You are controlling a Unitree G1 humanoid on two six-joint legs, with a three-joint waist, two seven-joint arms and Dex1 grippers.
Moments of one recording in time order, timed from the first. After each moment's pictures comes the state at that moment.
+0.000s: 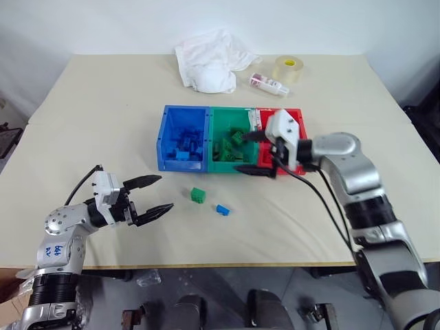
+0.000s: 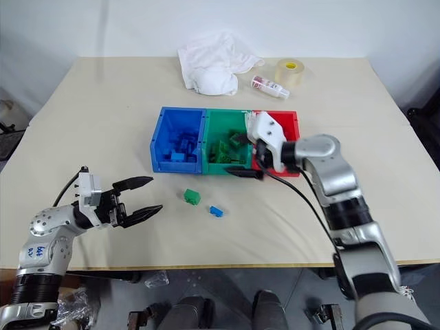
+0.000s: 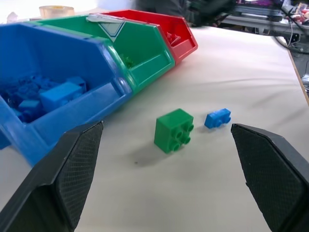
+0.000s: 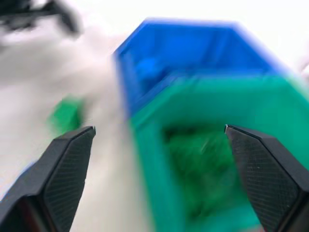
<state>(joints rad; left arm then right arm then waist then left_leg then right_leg) -0.23 0.60 0.21 0.14 -0.51 0.03 -1.17 -0.72 -0.60 0.14 0.08 0.28 0.36 1.18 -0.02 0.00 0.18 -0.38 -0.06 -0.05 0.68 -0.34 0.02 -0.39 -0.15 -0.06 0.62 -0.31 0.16</state>
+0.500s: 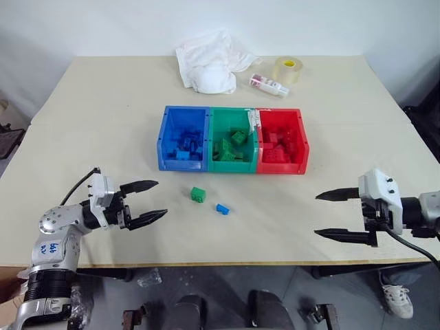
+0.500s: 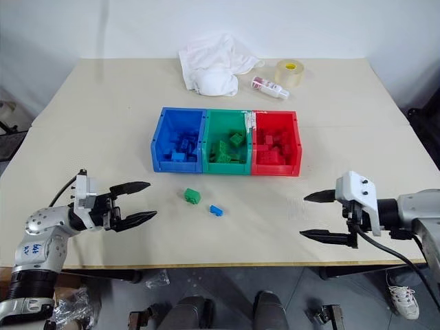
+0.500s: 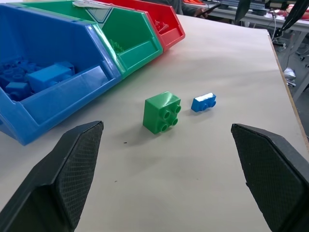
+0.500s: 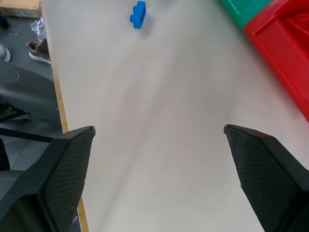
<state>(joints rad) -0.26 0.63 0.22 0.26 -0.51 0.02 -1.28 -0.12 -1.02 -0.25 -0.27 0.46 0.46 1.34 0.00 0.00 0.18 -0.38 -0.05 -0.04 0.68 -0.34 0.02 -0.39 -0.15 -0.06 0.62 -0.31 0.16</state>
